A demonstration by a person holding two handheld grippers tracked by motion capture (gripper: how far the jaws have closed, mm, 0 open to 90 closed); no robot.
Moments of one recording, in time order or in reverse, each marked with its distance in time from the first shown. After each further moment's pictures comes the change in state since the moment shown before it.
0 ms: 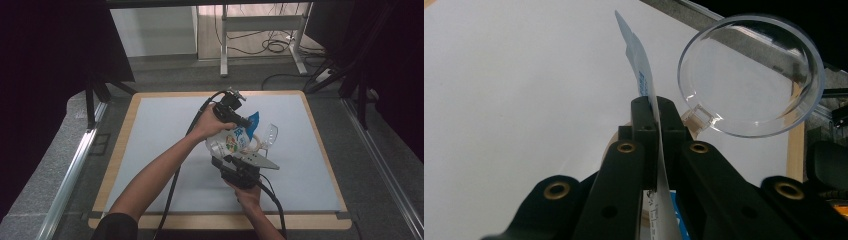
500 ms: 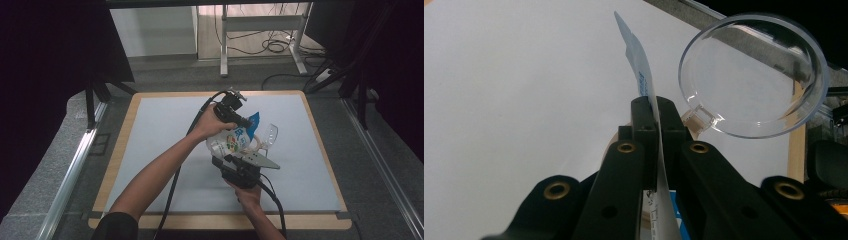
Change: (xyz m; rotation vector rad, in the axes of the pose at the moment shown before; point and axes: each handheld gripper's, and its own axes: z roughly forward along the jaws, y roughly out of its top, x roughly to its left) left arm 0.000 0.002 0.002 0.007 0.000 0.001; right arm -0.001 0.001 0.000 -0.004 0.002 0.004
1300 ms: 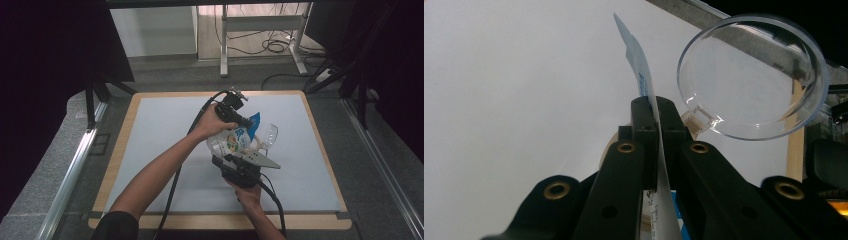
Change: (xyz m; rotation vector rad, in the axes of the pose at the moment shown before) left arm 0.000 0.002 0.001 0.009 -0.003 -0.001; right arm 0.000 0.002 0.000 -0.003 -0.002 0.004
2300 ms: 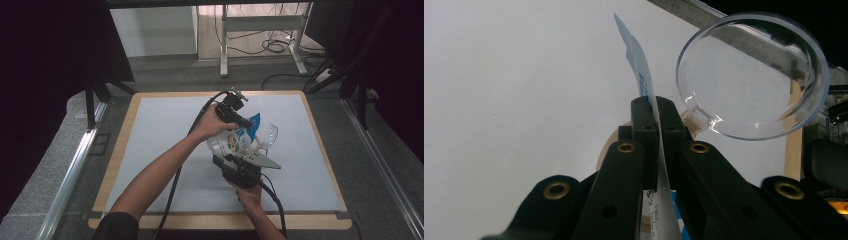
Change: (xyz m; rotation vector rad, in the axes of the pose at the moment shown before) left arm 0.000 -0.001 0.002 0.003 -0.006 -0.008; right arm 0.000 0.000 -0.001 -0.005 -0.001 -0.009
